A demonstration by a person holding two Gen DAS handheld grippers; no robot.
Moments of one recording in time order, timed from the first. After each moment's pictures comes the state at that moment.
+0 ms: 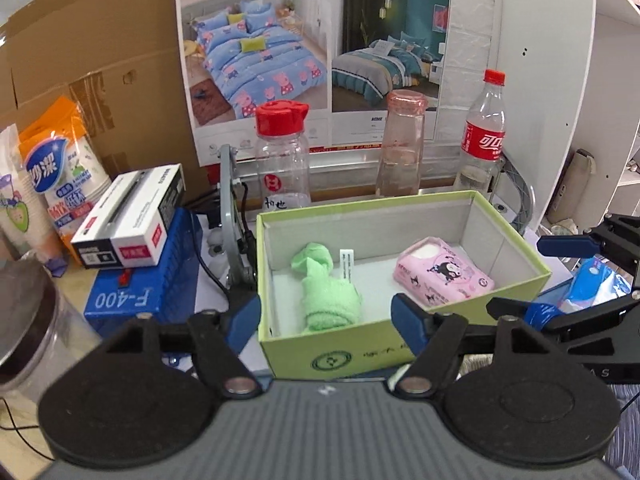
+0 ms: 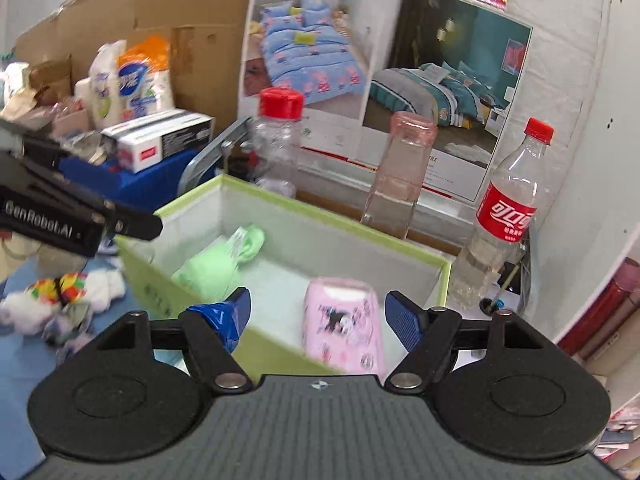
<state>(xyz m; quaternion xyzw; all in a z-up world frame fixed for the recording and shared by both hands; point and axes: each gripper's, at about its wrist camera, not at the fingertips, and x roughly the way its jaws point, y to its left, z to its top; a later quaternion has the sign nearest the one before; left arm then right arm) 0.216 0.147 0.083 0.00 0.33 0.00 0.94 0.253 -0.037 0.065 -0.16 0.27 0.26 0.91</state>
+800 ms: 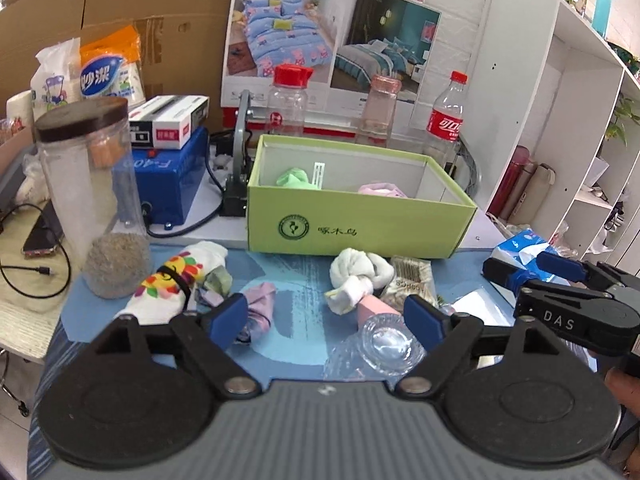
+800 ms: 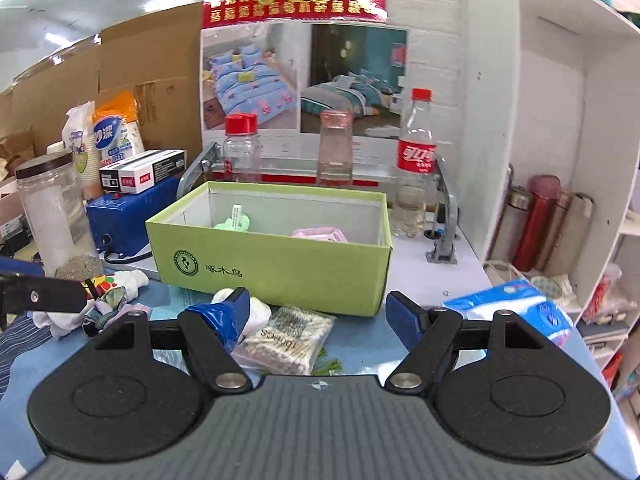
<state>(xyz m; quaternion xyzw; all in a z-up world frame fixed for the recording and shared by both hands) 0.073 0.124 0.051 -0.09 0.32 0.01 0.94 0.127 -0.084 0.036 -0.04 0.22 0.15 0.96</state>
